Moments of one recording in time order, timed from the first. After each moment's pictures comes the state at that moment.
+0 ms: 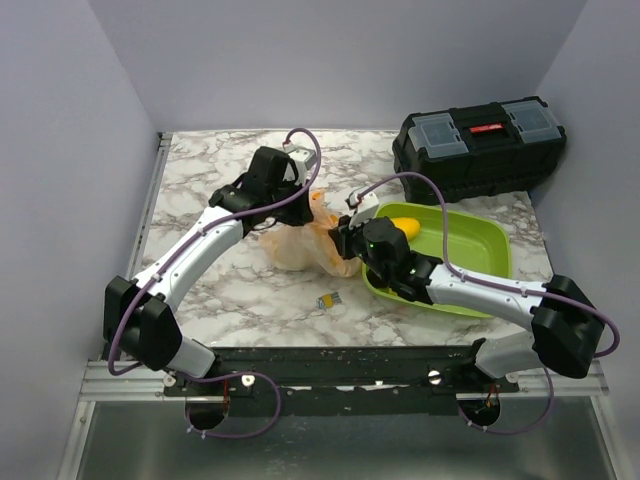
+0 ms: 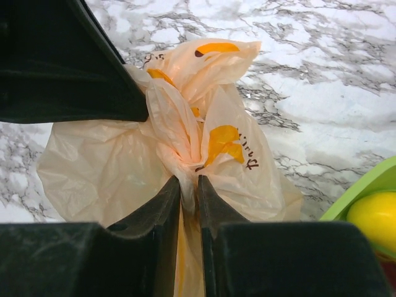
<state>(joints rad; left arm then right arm) -0.50 1.46 1.30 -0.57 0.28 -0.20 0.93 1.38 0.82 0.29 0.31 0.23</state>
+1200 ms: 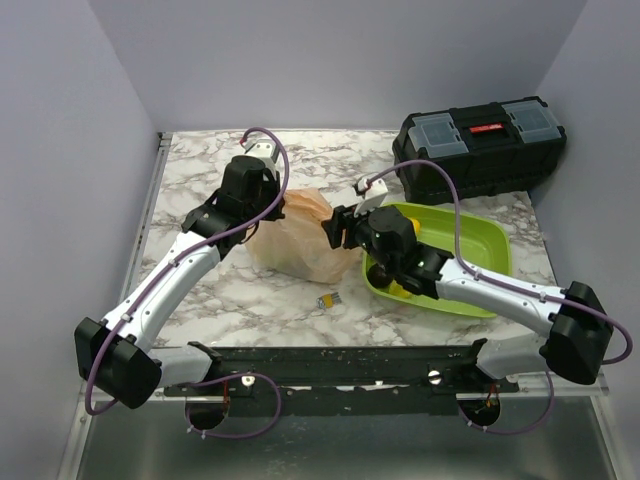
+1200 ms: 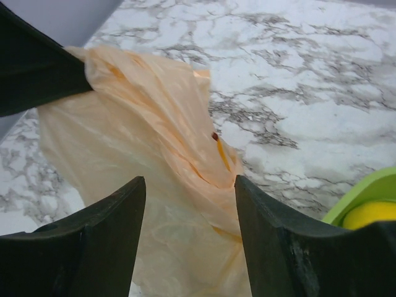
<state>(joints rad) -0.49 1.24 1.17 -0.46 -0.08 -0.31 0.93 1.33 0.90 0.19 0.38 0.29</state>
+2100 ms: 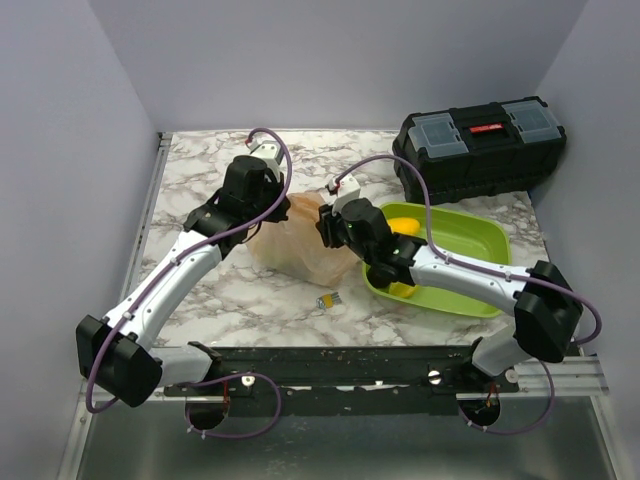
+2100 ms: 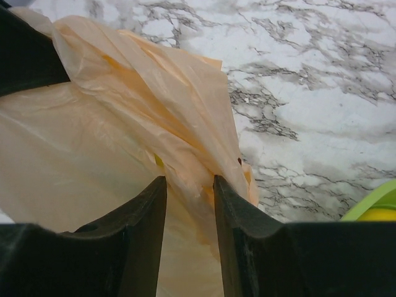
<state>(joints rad) -0.49 1.25 1.17 -0.45 -0.02 -0.30 0.93 1.50 1.05 0.10 0.33 0.21</state>
